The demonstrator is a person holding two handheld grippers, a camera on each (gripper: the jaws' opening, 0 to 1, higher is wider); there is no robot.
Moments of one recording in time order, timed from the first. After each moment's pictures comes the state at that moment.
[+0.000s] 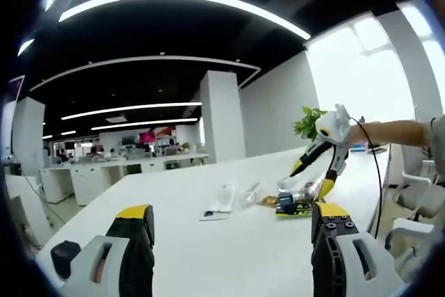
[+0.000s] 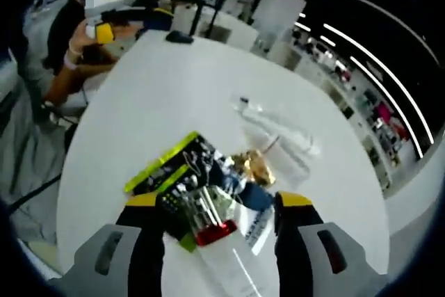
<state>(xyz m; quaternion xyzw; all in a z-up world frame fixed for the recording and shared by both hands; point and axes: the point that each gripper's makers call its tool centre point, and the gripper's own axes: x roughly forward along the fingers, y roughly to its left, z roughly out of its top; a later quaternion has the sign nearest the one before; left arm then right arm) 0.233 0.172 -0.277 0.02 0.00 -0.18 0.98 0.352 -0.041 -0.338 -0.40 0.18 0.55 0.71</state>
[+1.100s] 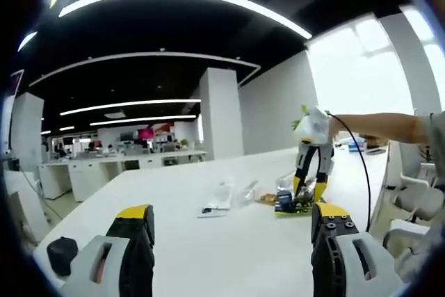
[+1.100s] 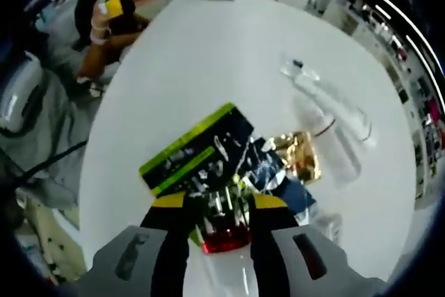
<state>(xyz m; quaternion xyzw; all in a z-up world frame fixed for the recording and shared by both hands) 0.235 0.171 -0.281 0.01 0.01 -0.19 0.98 0.336 -0.040 -0.373 -0.45 0.33 0.62 0.55</state>
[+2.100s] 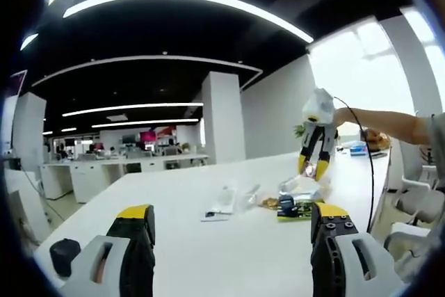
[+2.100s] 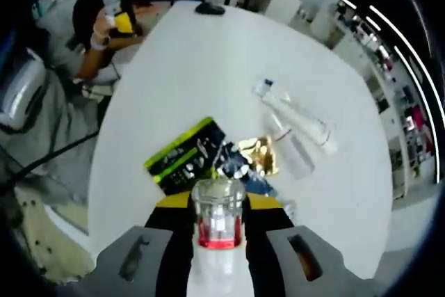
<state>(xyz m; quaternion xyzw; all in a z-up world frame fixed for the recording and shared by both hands) 0.233 0.177 -0.273 0.01 0.00 -0.18 0.98 0.349 -0.064 -0.298 -0.46 0.27 0.58 0.62</state>
